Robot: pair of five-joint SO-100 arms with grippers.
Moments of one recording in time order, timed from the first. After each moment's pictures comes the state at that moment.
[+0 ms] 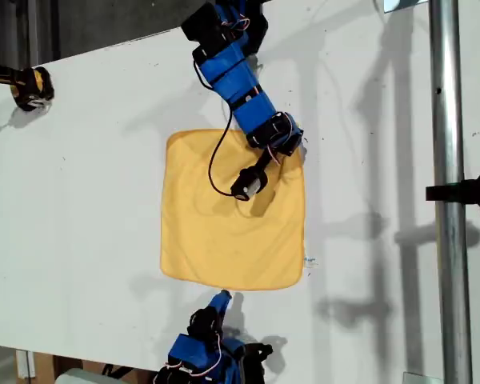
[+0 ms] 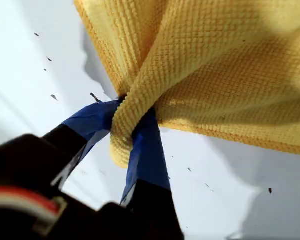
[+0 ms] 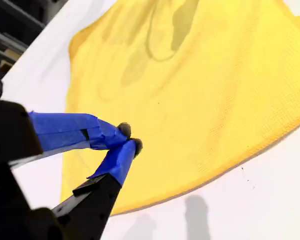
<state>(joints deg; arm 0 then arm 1) -2.6 154.4 140.7 69.0 -86.4 -24.0 64.2 86.0 77.8 60.0</state>
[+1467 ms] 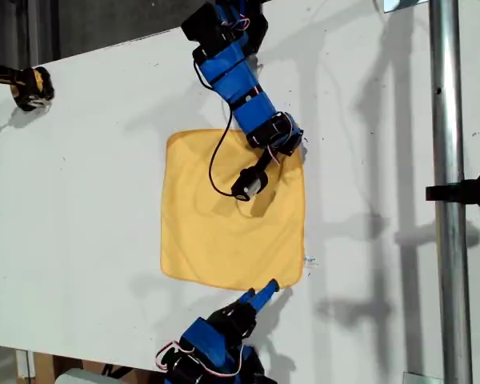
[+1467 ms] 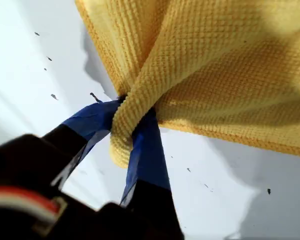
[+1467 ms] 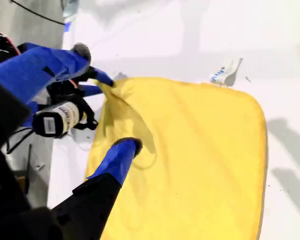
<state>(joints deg) 17.9 113.7 89.2 86.4 -57.4 -24.0 64.2 86.0 77.8 59.6</state>
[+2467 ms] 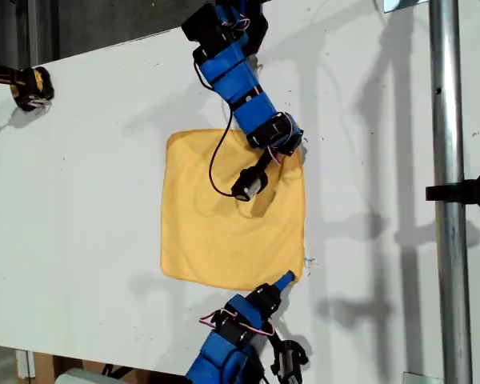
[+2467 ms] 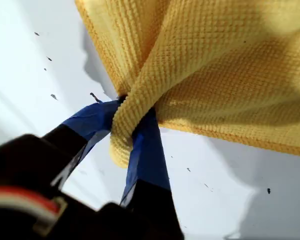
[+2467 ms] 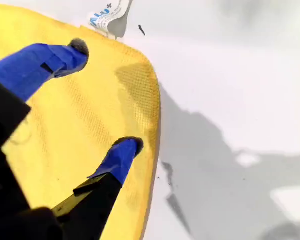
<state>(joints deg) 20.3 104.9 123.5 60.7 -70.8 -24.0 64.1 85.6 78.0 59.6</state>
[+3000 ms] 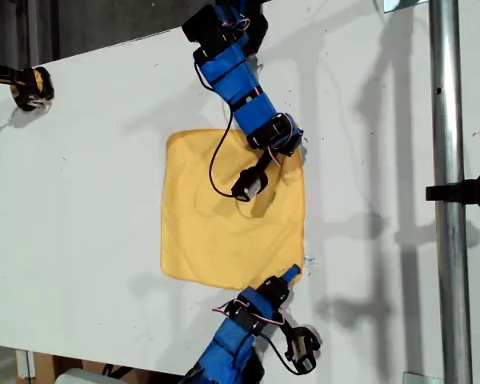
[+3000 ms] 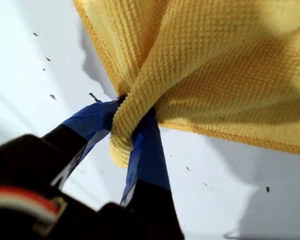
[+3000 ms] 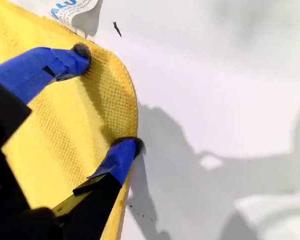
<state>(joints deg) 22.1 91.8 124.9 48.4 -77.5 -24.0 63.6 84.7 78.8 59.6</state>
